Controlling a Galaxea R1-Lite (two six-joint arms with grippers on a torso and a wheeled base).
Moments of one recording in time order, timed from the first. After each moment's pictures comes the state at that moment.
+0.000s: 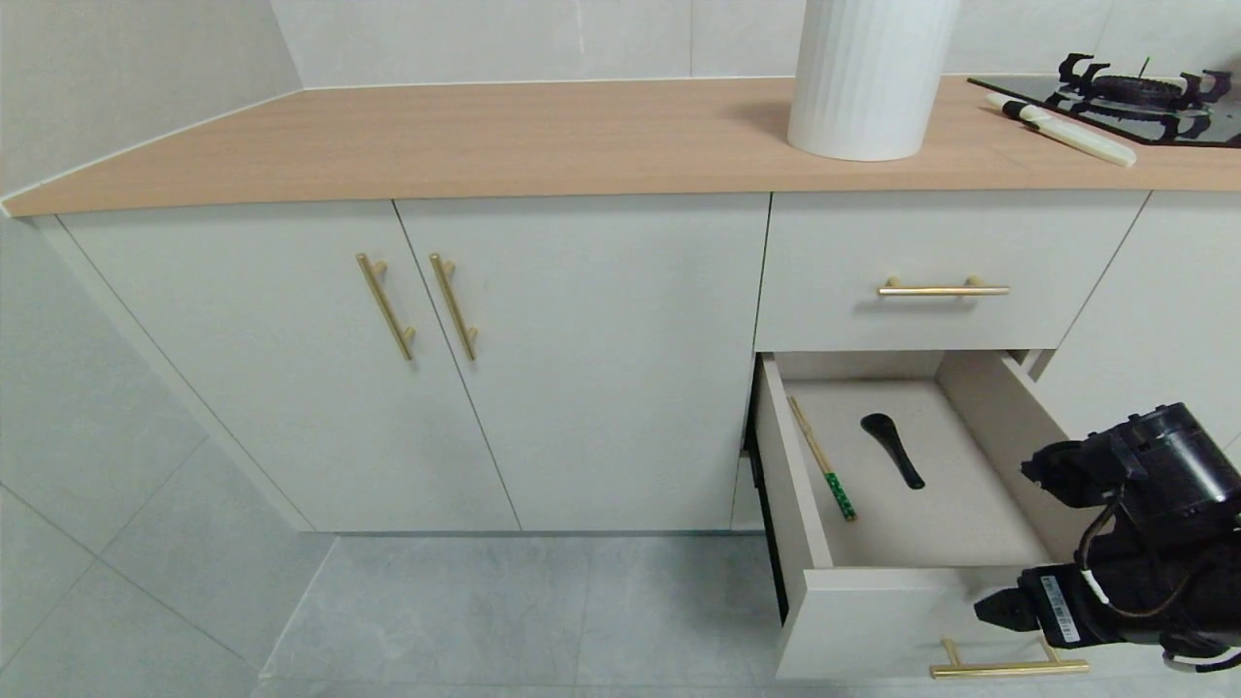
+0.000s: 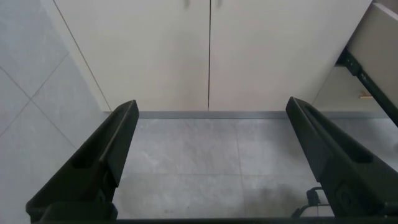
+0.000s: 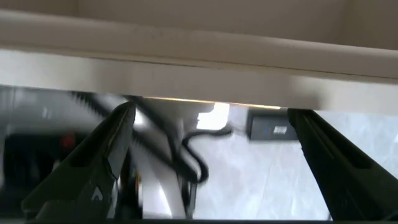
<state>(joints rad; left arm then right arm) 0.01 0.00 0.00 0.00 0.00 0.00 0.33 1.53 -0.65 0.13 -0.22 0.19</state>
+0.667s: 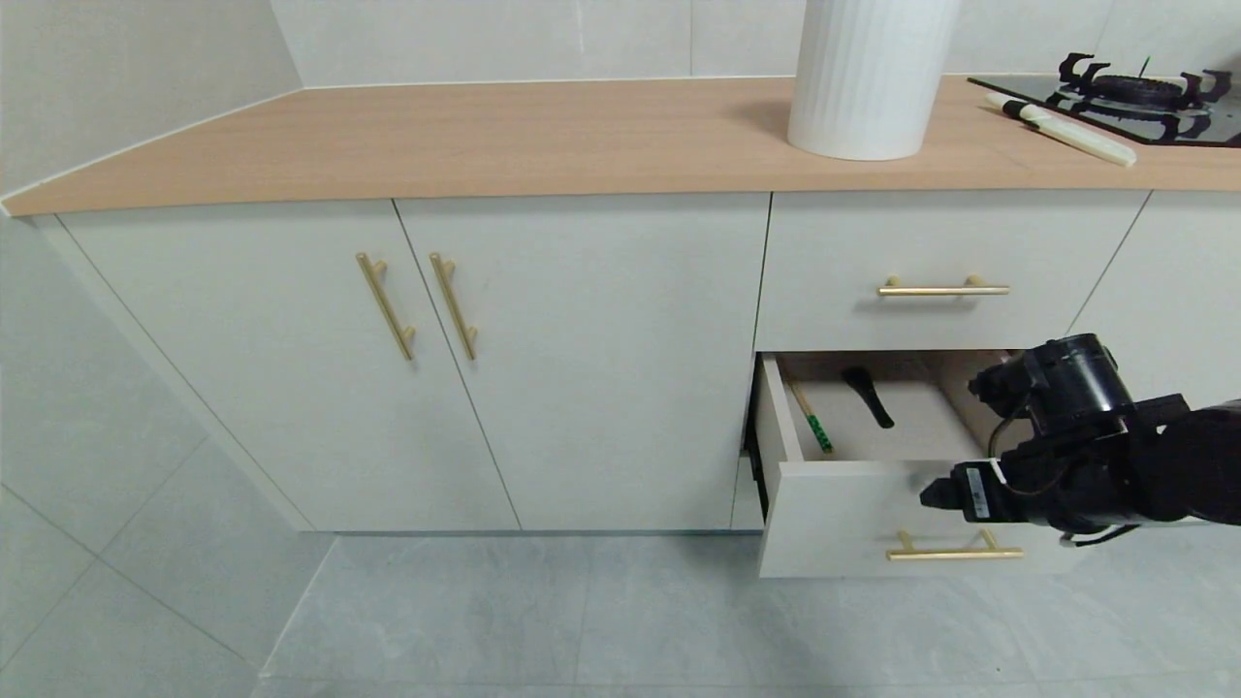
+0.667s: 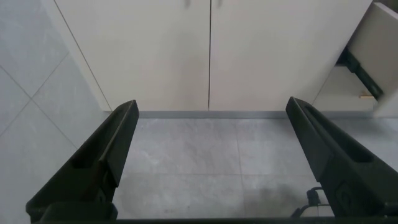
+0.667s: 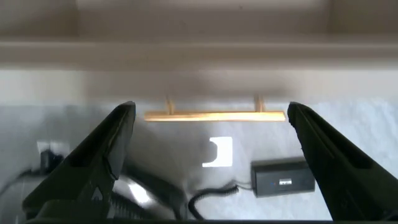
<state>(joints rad) 0.01 0.00 0.00 0.00 0.00 0.00 0.23 1.78 -0.90 -0.03 -0.23 0.19</state>
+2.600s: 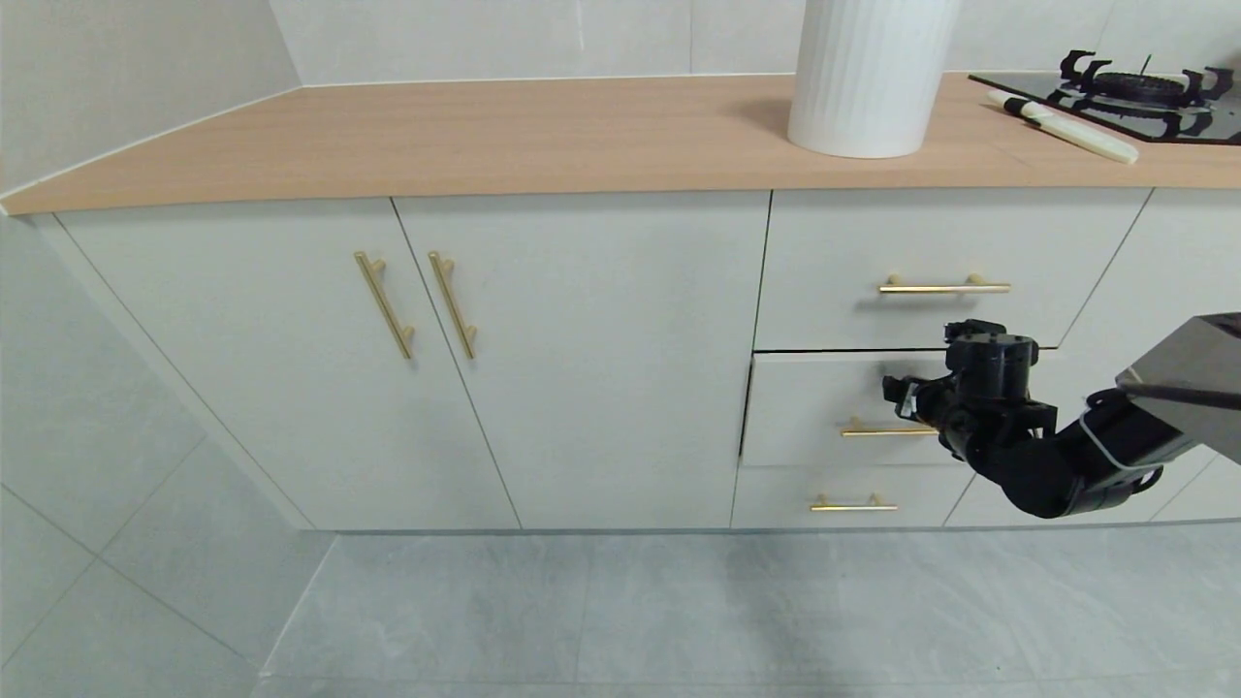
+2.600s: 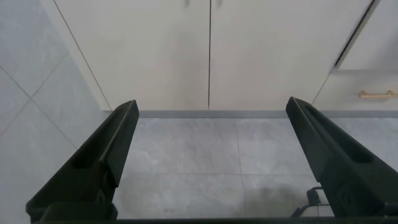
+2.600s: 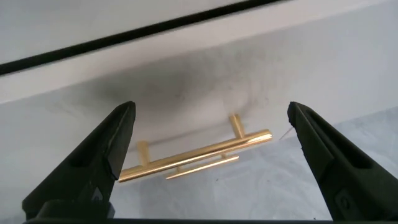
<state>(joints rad) 0.01 0.00 0.00 0.00 0.00 0.00 0.17 2.22 -1.07 -0.89 -0.39 0.25</state>
